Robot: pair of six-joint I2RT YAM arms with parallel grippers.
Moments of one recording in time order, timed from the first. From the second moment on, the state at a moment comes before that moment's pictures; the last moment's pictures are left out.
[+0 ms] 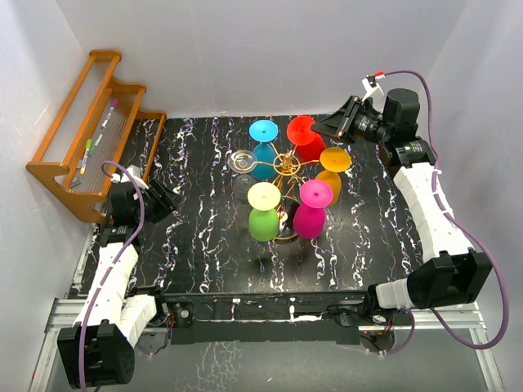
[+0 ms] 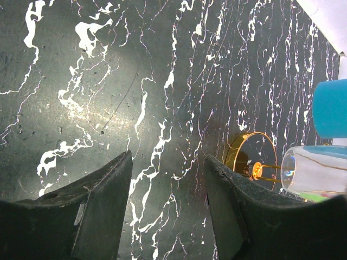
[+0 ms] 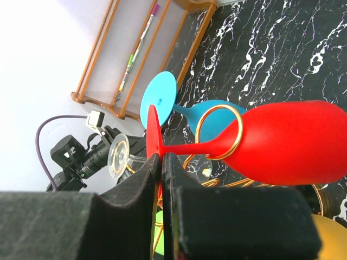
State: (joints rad) left arm 0.08 0.88 0.59 -0.28 0.28 -0.59; right arm 0.10 1.36 1.42 -0.30 -0.74 0.73
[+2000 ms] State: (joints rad) left arm 0.08 0.88 0.59 -0.29 0.28 -0.59; right arm 0.10 1.31 1.33 -0.35 -0.68 0.74
